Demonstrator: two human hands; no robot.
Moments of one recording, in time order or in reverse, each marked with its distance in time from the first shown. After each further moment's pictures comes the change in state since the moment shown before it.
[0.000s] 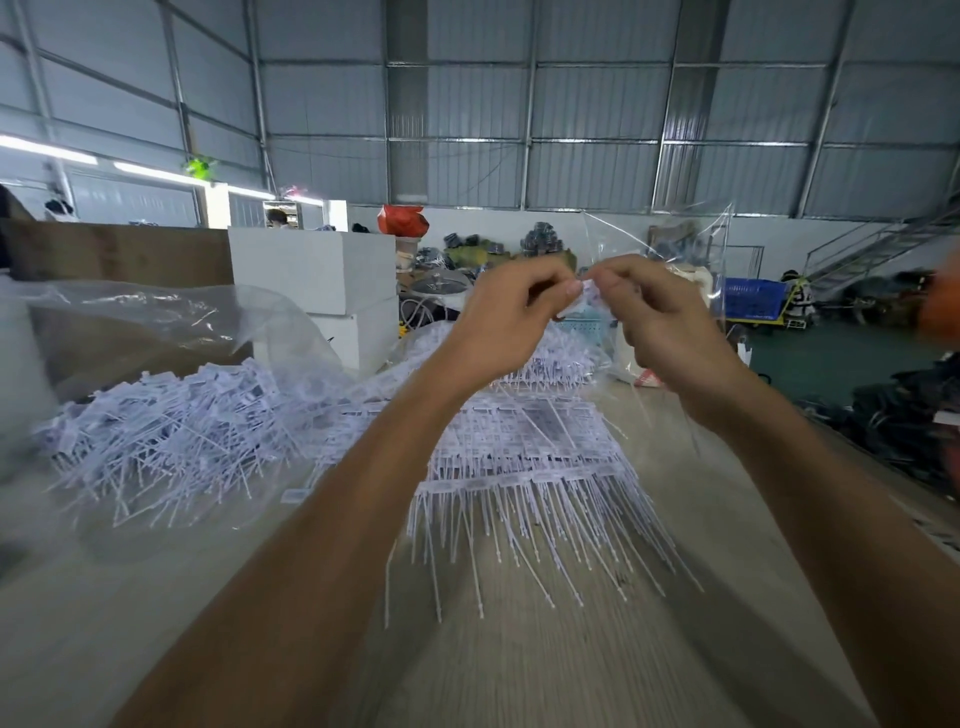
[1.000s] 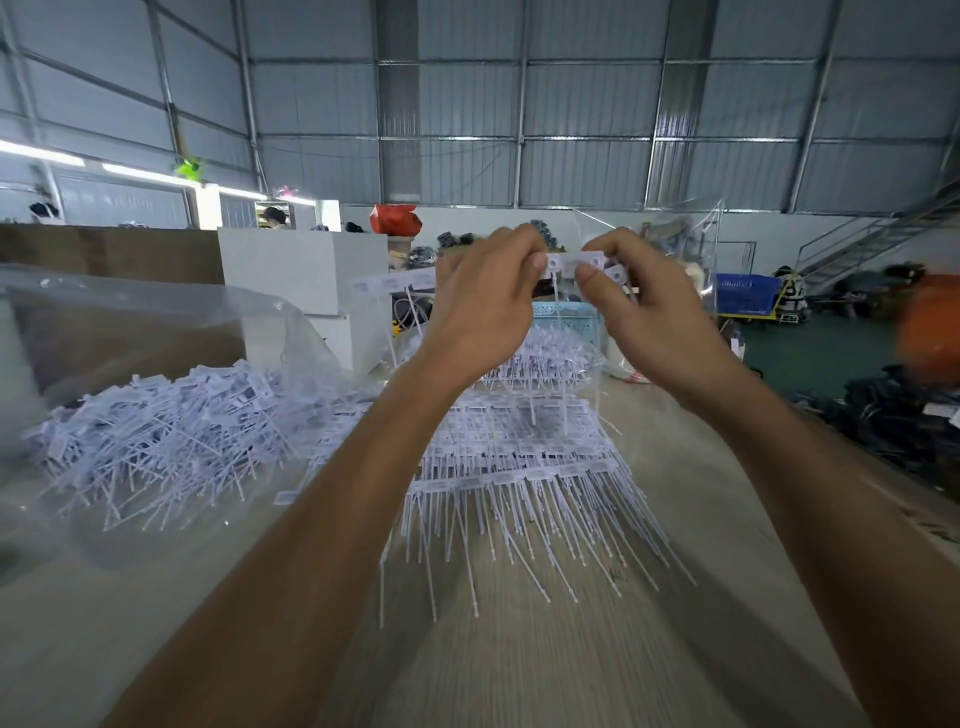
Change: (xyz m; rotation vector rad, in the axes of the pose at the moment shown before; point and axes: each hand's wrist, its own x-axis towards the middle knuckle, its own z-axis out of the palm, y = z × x) left_hand 0.002 0.004 -0.005 0.310 0.178 0.049; right_hand 0.000 -0.011 0.000 -0.087 -0.004 -0.152
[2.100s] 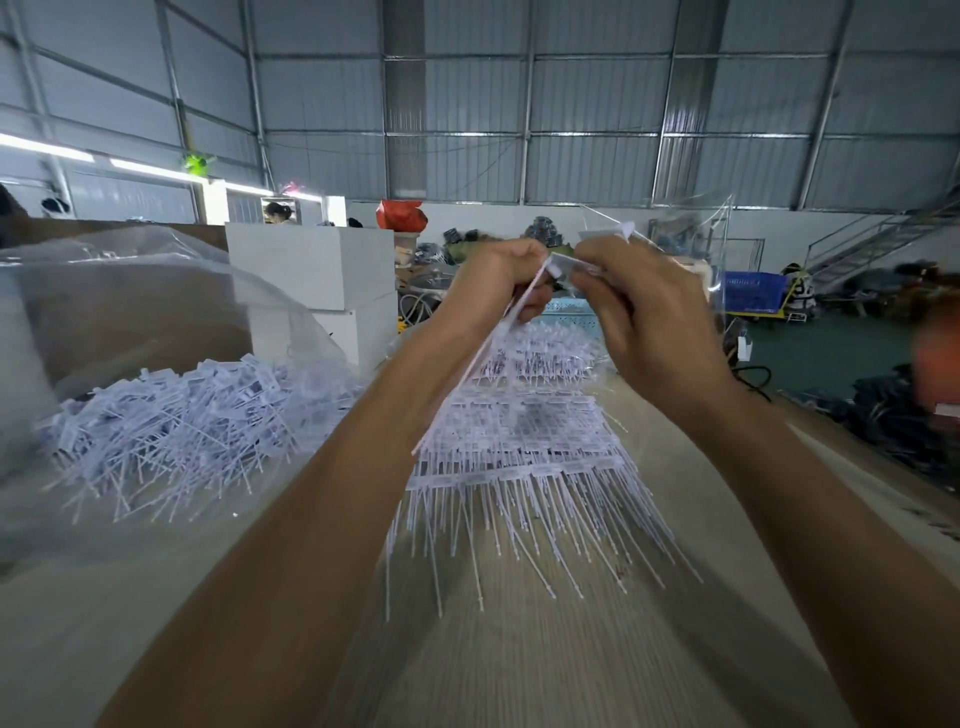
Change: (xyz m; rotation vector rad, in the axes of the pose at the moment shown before) left_hand 0.009 0.005 -0.008 -0.867 -0.229 -0.463; right_hand -0.007 0.001 0.008 -0.423 0.131 -0.329
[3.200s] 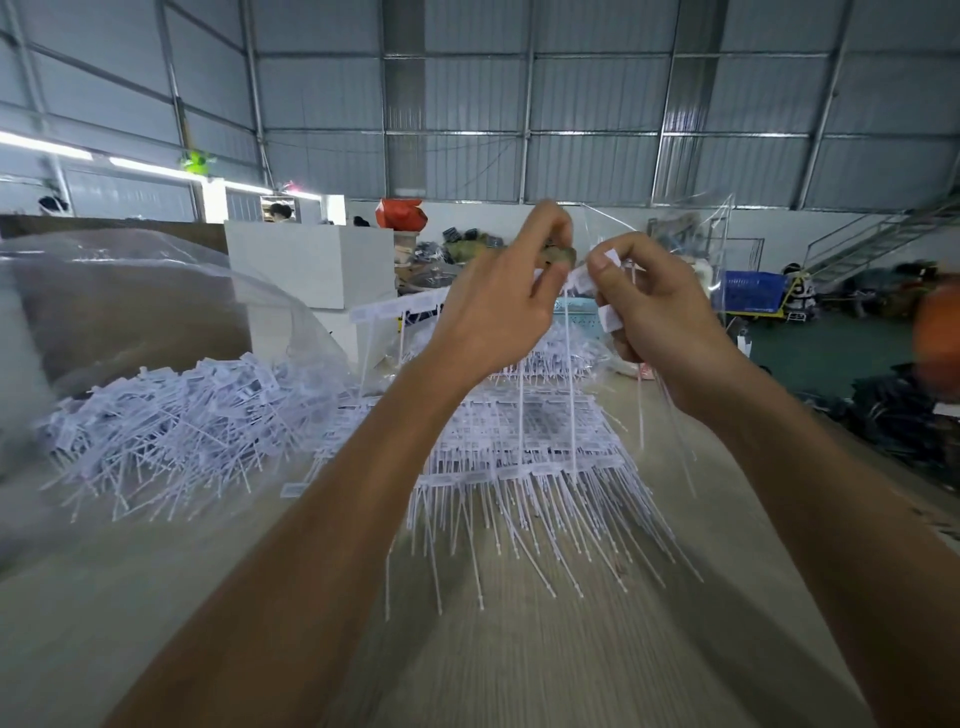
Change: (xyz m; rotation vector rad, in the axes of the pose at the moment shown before) left_hand -0.009 -0.011 0.004 0.780 0.109 0.515; right_hand 0.007 0.002 0.001 0.758 -0.086 0.627
